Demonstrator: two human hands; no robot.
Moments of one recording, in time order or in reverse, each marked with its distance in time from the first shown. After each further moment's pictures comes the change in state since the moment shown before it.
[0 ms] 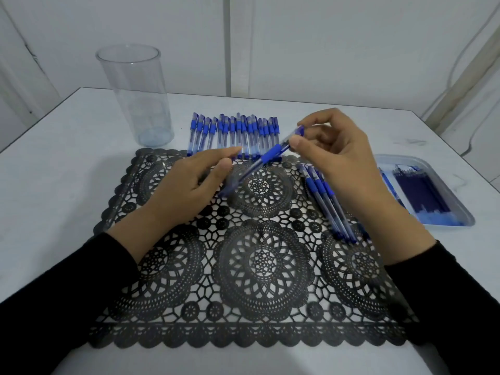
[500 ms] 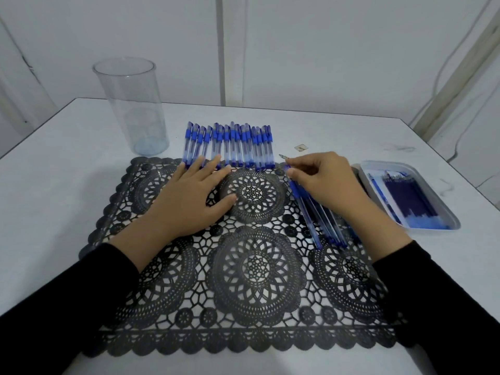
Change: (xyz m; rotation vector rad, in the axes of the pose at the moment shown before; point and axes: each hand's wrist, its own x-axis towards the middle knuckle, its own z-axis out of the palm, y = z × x) left_hand 0.000 -0.004 0.010 0.559 -0.347 -0.195; right_hand 0.011 0.032 -0.014 -0.698 -0.032 0.133
